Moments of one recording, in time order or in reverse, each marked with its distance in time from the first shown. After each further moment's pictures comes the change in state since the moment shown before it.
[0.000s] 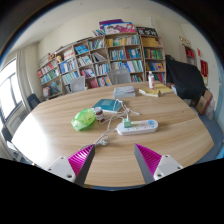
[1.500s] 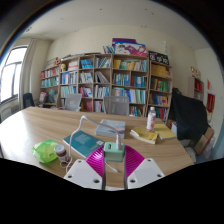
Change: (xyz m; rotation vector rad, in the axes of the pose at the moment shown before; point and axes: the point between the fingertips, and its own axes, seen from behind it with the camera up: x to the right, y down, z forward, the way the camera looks) arm 0.121 -0.207 0.211 0.279 0.029 -0.233
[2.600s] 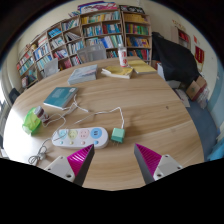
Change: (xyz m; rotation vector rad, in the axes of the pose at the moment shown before) arm 0.097 0.187 -0.094 -0.566 0.097 0.255
